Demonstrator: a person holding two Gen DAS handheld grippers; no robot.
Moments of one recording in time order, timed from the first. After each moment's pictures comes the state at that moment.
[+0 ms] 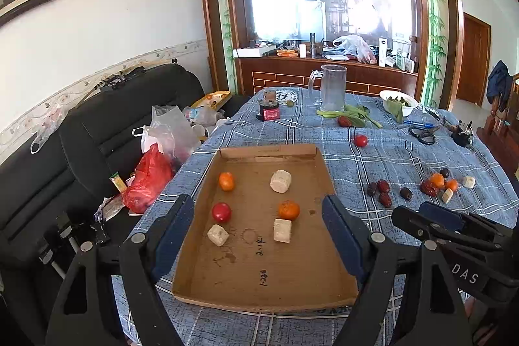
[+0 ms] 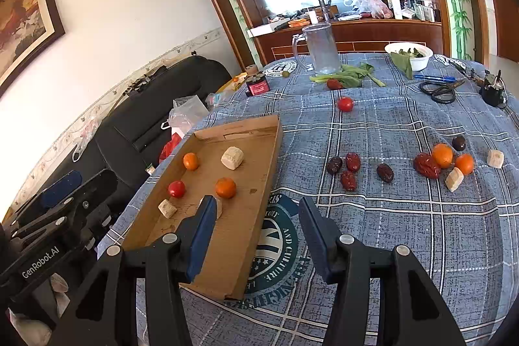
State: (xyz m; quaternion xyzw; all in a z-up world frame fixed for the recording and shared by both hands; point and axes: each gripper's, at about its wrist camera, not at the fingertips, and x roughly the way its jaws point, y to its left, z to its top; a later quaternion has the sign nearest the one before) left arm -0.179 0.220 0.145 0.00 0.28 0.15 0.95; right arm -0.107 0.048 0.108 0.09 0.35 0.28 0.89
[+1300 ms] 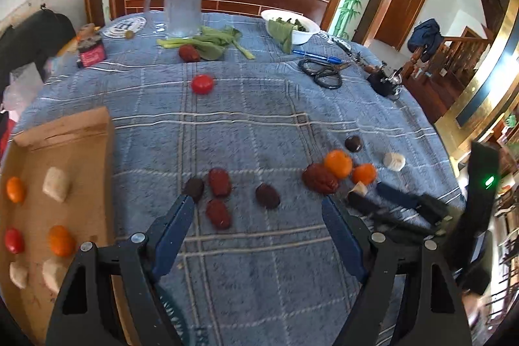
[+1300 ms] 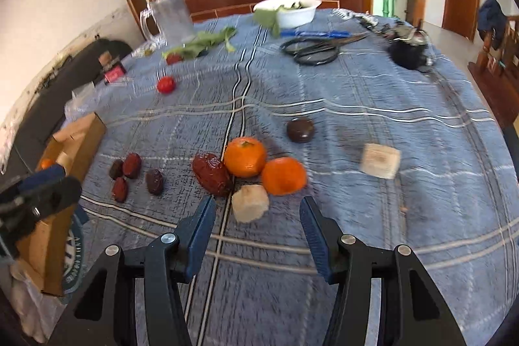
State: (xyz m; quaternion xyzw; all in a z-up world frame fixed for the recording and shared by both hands) left arm 0.015 0.083 0.075 -0.06 0.45 -0.09 0.89; right arm 0.018 -0.112 0.039 0.04 0.45 0.12 0.88
